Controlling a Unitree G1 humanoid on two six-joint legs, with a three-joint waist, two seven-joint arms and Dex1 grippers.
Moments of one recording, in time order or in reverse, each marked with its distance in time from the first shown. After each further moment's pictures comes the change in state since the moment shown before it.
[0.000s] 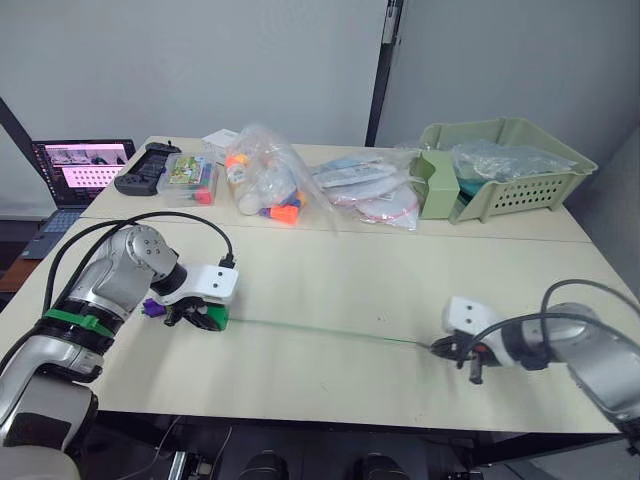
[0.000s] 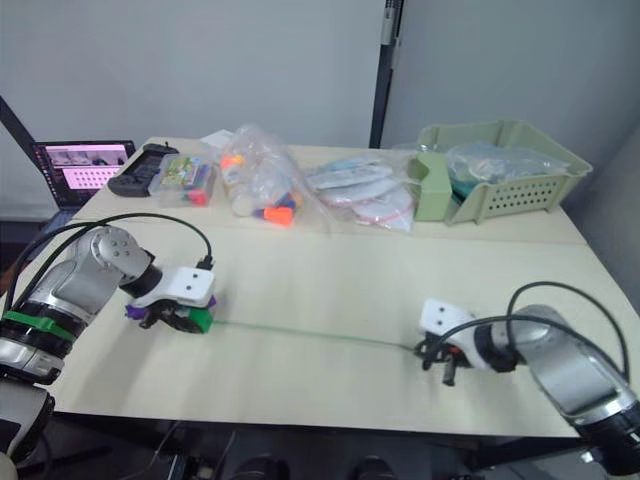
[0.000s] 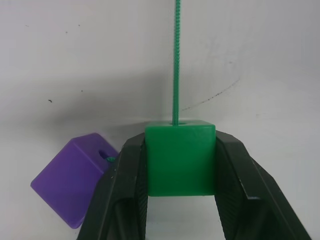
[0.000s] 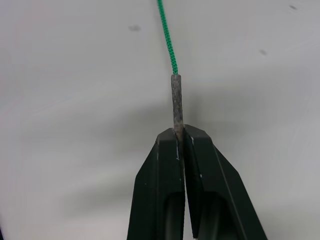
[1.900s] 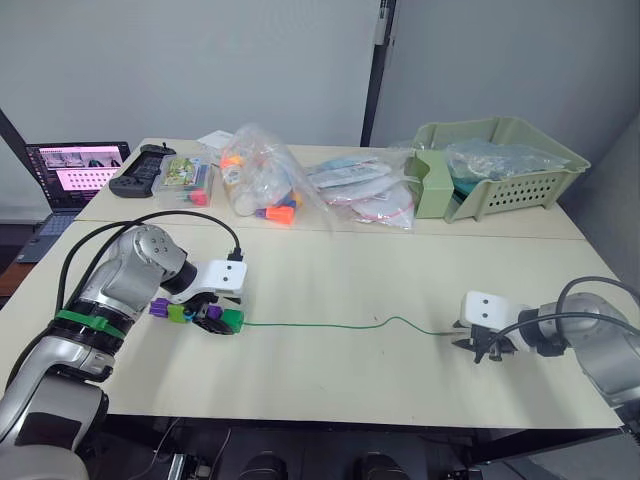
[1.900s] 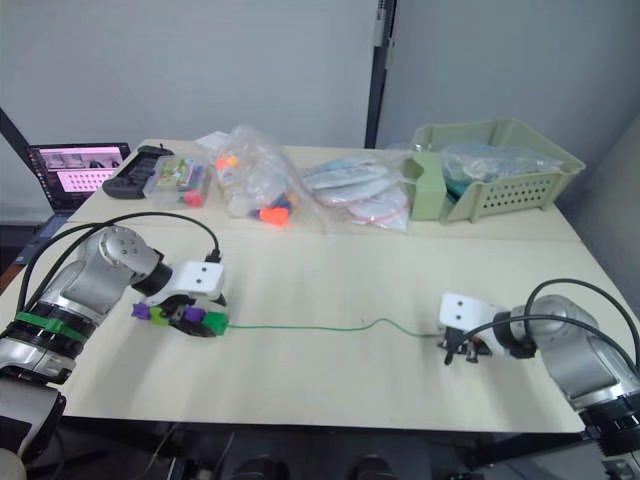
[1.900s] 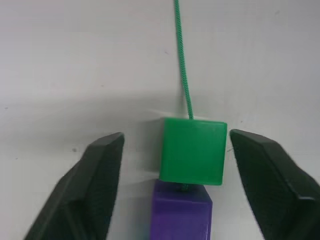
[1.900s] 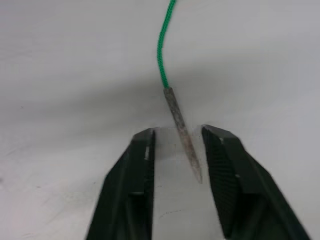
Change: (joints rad) left arm 0.008 -0.029 0.050 -0.048 -0.060 0.102 0.020; right arm -0.028 0.062 -0.027 0.187 -0.155 -0.229 0.069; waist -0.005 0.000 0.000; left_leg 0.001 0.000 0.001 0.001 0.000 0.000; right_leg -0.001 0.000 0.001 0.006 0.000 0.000
